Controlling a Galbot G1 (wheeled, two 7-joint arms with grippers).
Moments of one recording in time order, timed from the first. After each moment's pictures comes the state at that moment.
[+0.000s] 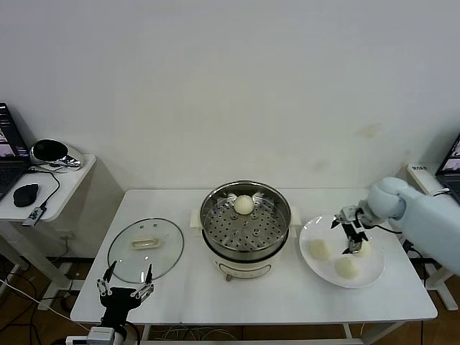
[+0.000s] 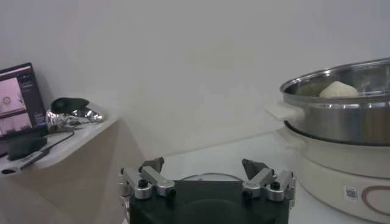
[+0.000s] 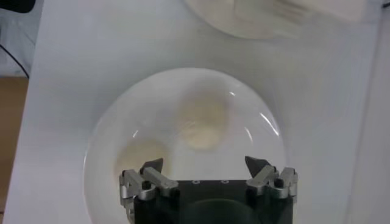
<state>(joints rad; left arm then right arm) 1.73 -1.31 -0.58 -2.17 -0.01 0.13 -0.14 0.00 0.67 -0.82 1.24 -0.15 -0.11 -1.07</state>
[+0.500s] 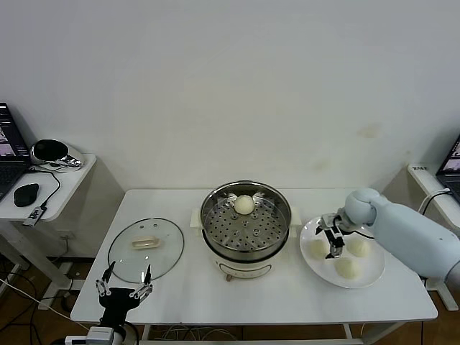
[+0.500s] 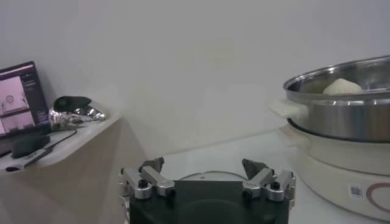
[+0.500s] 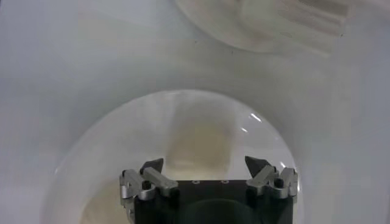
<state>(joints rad) 1.73 -1.32 -0.58 -2.16 -0.01 0.13 -0.14 -0.05 0.79 -0.77 1.11 -0.21 -0.10 -1.07</state>
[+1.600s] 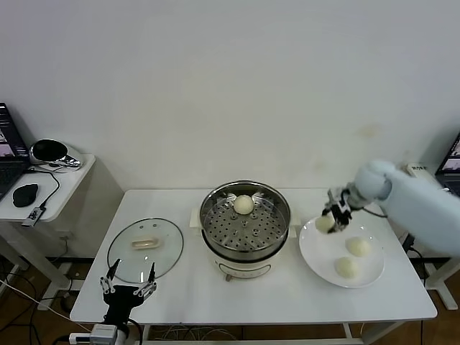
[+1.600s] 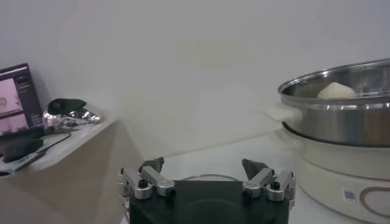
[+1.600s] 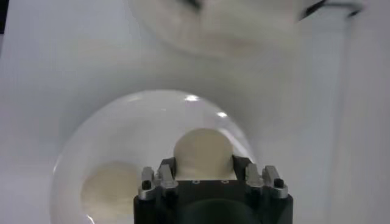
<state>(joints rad) 1.71 -1.30 -0.57 -2.16 -0.01 0.13 -0.14 0.36 0.70 -0.97 1.32 0.05 -0.23 -1.11</state>
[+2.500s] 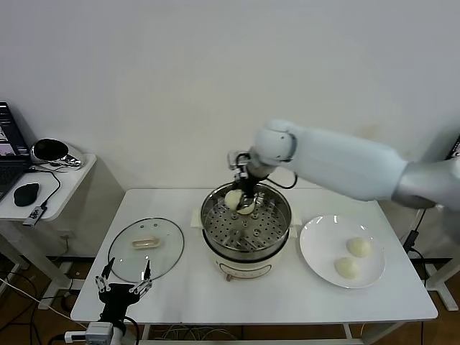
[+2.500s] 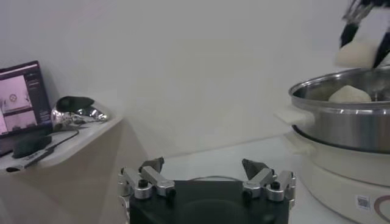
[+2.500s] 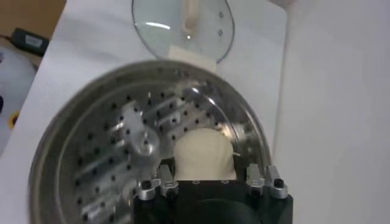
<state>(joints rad) 1.70 -1.33 -0.59 -2.16 -0.02 0.13 -0.14 0.51 1.21 -1.22 1.25 0.43 -0.56 -0.91</state>
